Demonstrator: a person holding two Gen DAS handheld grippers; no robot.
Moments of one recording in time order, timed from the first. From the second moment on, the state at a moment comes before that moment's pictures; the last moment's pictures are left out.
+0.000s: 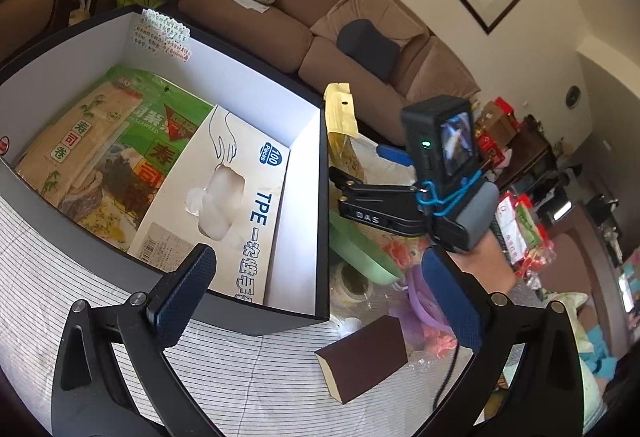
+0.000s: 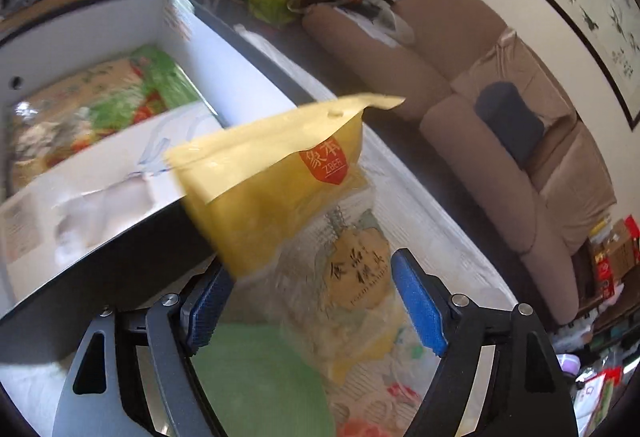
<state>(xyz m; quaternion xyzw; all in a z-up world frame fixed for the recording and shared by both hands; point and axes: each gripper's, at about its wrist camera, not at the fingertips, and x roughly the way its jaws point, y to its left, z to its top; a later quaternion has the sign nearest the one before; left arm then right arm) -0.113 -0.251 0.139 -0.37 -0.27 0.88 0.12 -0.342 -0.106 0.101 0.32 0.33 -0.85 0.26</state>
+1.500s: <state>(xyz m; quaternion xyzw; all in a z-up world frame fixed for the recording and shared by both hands) -0.116 -0.186 0.135 -0.40 -0.20 0.88 0.17 -0.369 0.092 0.091 0.42 -0.02 -0.90 0.13</state>
